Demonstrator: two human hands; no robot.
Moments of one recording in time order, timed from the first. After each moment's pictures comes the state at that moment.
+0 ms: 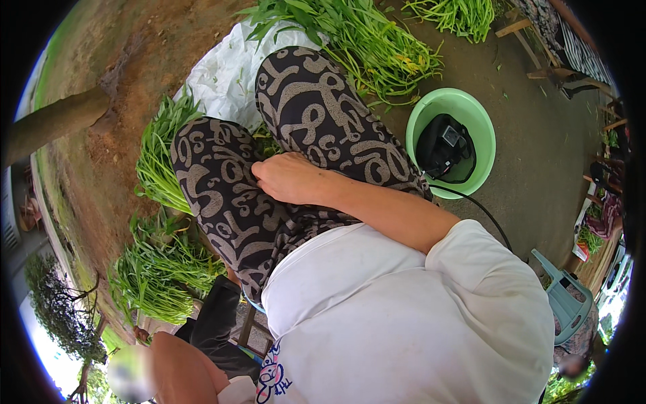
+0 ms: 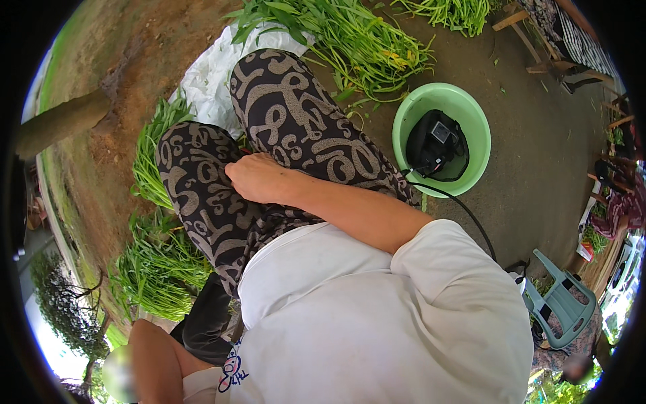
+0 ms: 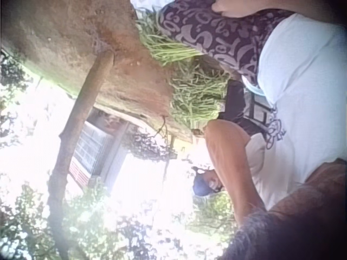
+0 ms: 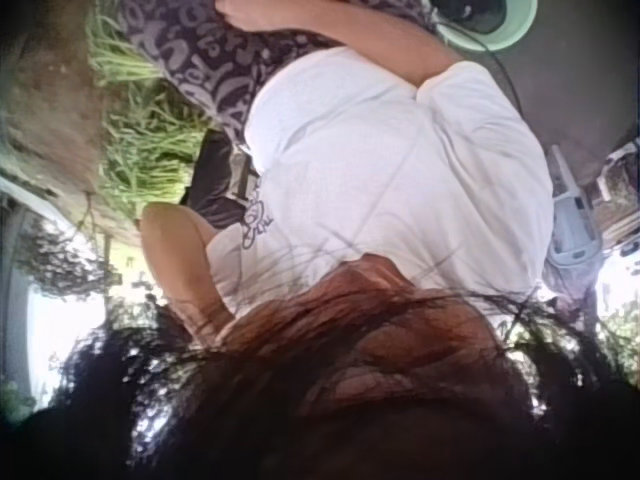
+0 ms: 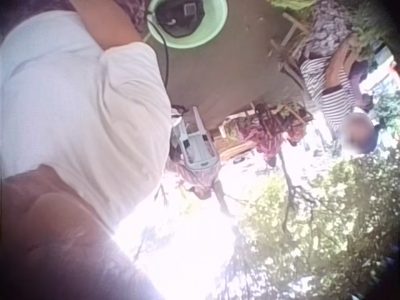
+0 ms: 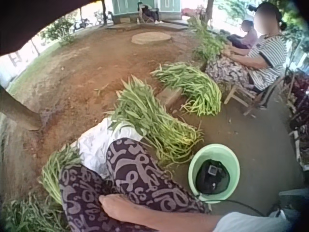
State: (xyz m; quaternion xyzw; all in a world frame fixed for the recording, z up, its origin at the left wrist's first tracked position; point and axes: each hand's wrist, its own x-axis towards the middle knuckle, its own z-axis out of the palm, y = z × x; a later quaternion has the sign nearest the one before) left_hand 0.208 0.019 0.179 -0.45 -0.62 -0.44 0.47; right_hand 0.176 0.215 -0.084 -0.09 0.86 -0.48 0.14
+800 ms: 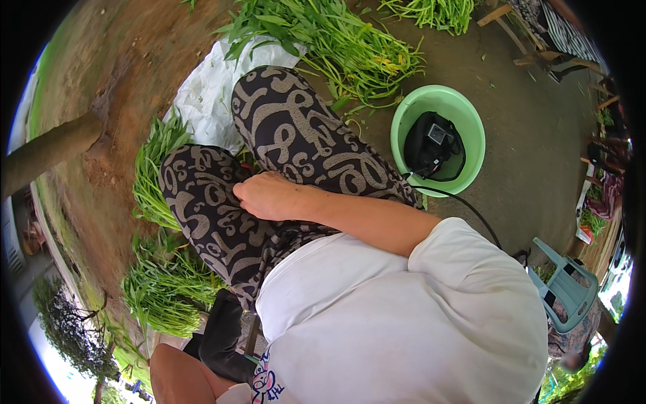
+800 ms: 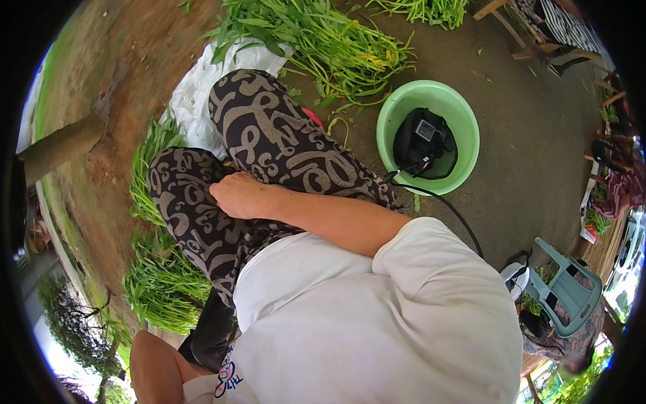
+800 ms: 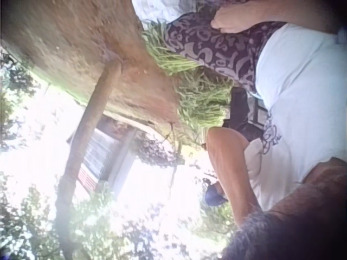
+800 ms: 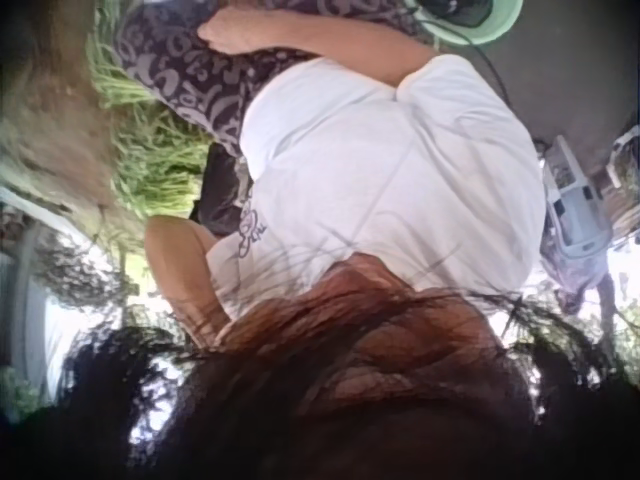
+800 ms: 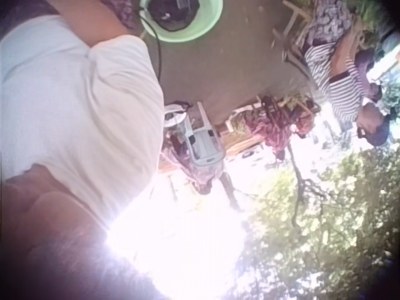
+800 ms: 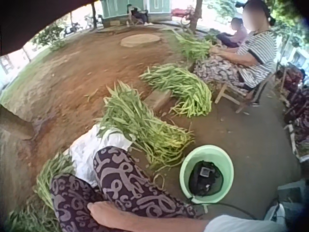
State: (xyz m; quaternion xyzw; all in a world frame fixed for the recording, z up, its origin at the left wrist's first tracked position) left_hand 0.204 0.052 0.173 -0.47 -0.61 -0.46 0.45; right_hand 0.175 0.216 -0.086 -0.09 0.85 -0.49 0.15
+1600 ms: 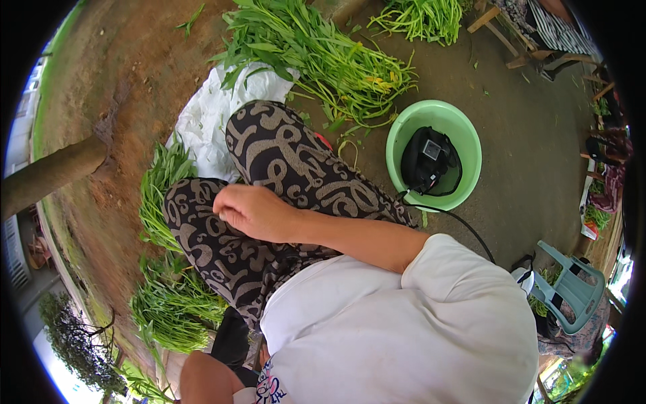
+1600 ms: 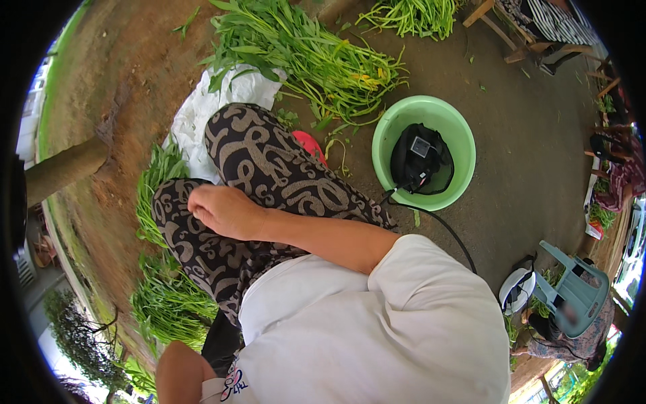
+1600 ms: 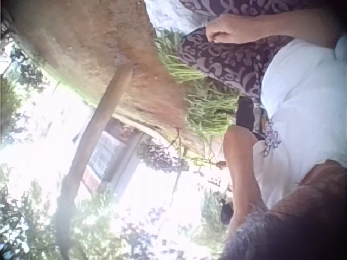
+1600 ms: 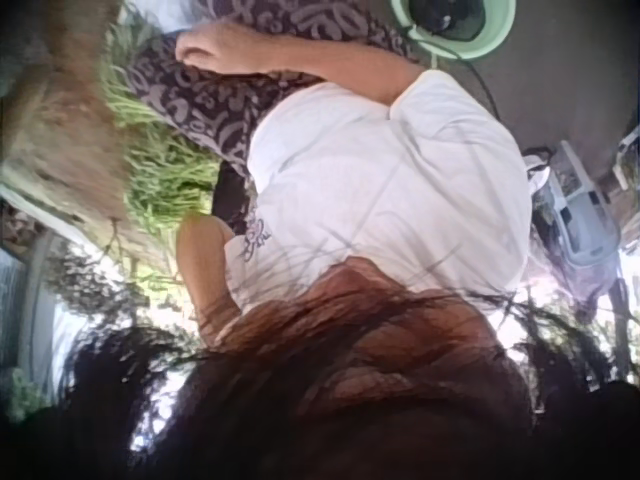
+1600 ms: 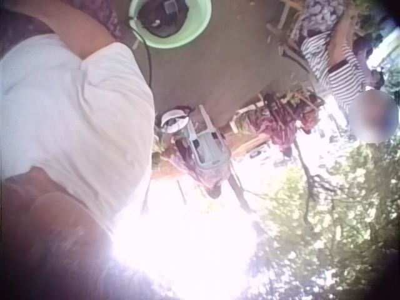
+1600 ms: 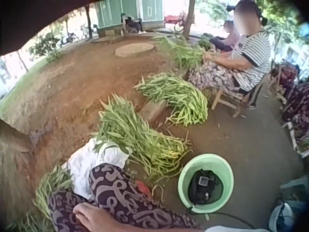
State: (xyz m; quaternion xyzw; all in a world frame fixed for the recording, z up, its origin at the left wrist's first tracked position) left_hand 0.196 0.081 0.170 -0.46 -0.57 -0.47 0.49; right_hand 0.165 0.239 -0.057 -0.04 0.71 -0.69 -0.13
